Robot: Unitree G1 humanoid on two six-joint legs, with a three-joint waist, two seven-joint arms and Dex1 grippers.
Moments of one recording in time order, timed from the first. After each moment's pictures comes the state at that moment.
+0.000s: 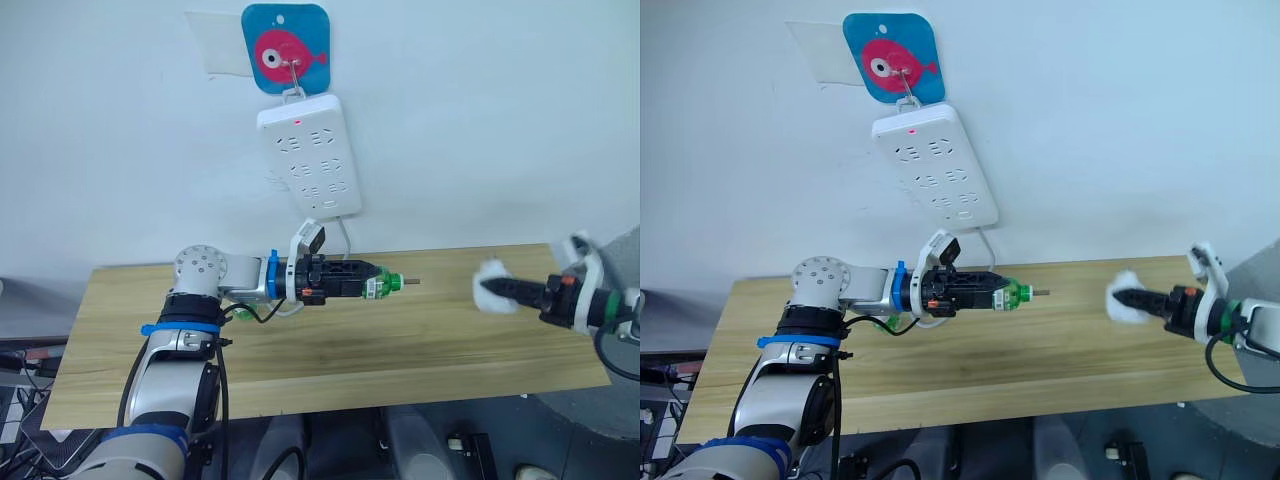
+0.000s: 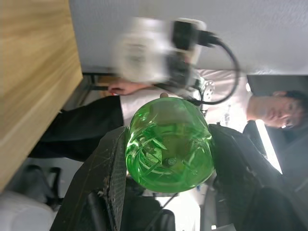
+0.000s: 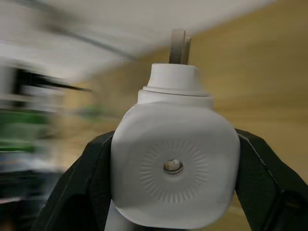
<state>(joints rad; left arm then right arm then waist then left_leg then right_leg) -0.79 0.35 0.09 0.48 -1.35 1.58 -0.51 -0.18 -1.10 -0.17 0.03 1.40 1.16 0.17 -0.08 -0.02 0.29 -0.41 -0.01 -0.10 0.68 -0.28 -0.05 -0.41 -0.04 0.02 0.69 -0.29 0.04</state>
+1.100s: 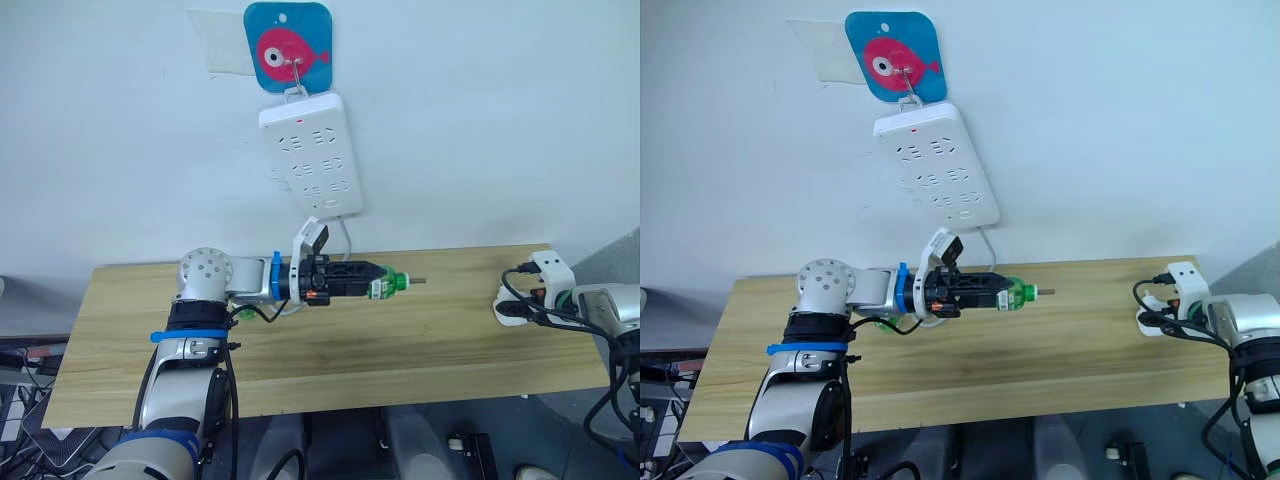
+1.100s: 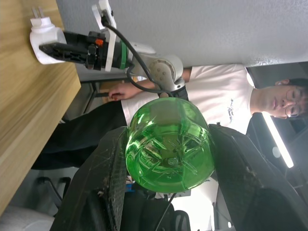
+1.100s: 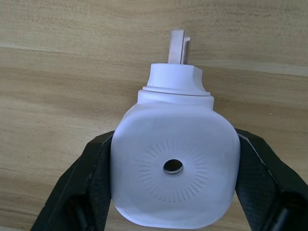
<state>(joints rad) -0.76 0.28 0.16 0.37 -1.20 1.61 -0.61 -0.55 -0.87 0.13 0.51 0.36 0.93 0.65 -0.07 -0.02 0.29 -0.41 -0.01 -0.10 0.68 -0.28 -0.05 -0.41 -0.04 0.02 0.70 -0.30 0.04</state>
